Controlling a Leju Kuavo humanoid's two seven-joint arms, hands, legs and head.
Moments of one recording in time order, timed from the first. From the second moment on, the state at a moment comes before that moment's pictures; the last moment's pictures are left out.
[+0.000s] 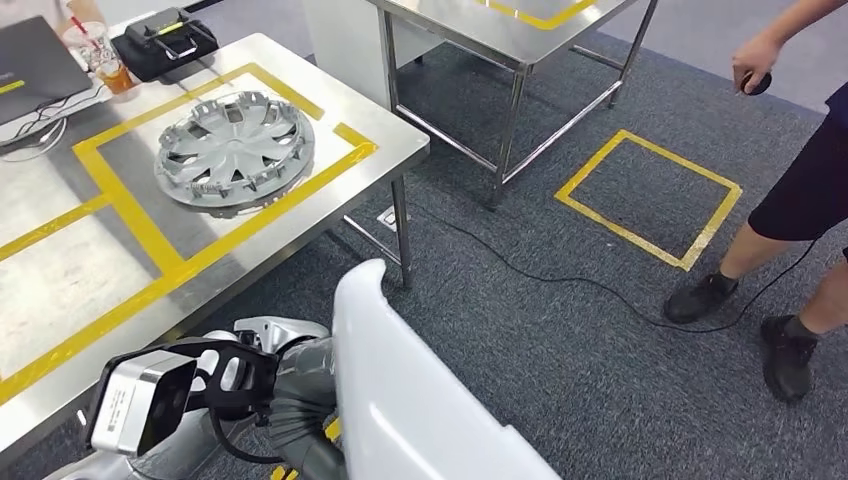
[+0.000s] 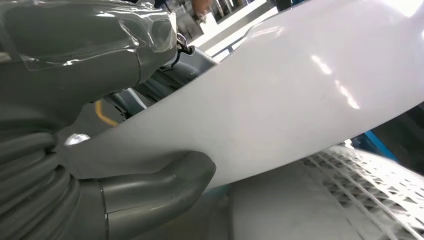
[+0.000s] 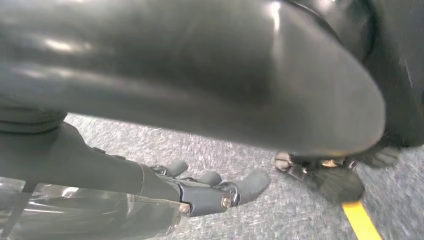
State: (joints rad) left arm -0.51 0.06 -0.86 -1.78 0.49 -0.75 -0.37; right arm 0.00 -0.16 -0.74 -0.16 1.24 0.54 -0.21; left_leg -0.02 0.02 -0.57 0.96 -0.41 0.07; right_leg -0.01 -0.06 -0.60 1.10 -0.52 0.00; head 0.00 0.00
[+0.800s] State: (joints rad) left arm -0.51 0.06 -0.88 -1.76 0.51 -0.75 -0.34; right arm 0.01 -0.17 -0.74 -0.16 1.23 0.54 -0.21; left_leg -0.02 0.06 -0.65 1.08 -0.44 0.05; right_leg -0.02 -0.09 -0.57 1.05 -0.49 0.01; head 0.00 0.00
